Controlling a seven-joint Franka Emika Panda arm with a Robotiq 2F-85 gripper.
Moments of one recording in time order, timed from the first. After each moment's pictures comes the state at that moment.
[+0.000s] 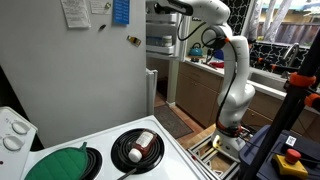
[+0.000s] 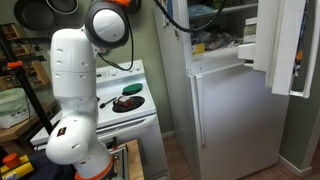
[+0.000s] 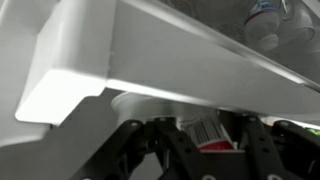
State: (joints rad) arm 0.03 0.28 0.13 -0.86 -0.55 1.89 0.62
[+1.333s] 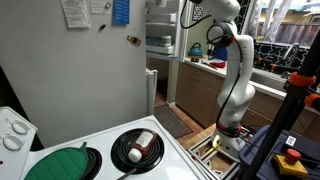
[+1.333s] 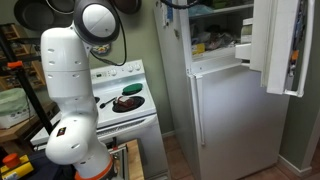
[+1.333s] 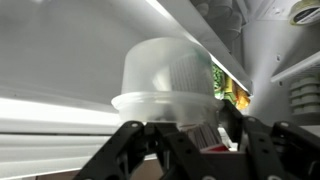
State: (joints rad) arm 0.02 0.19 0.20 -0.78 -0.39 1.95 0.28
